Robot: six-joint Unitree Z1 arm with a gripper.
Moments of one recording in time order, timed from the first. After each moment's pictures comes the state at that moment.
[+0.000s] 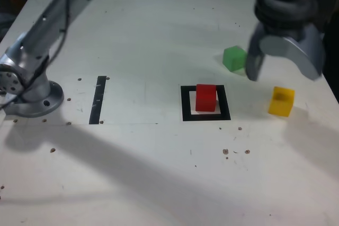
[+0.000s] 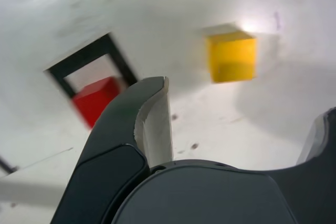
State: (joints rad) arm -0.16 2.38 -2.41 1.58 0.14 0.25
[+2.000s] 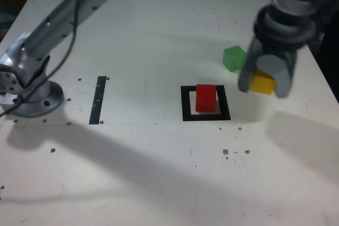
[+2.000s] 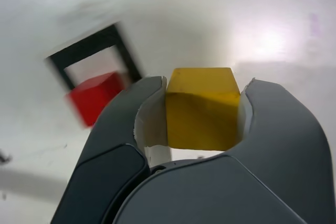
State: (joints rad) arm -0.20 2.37 -2.33 1.62 0.19 0.09
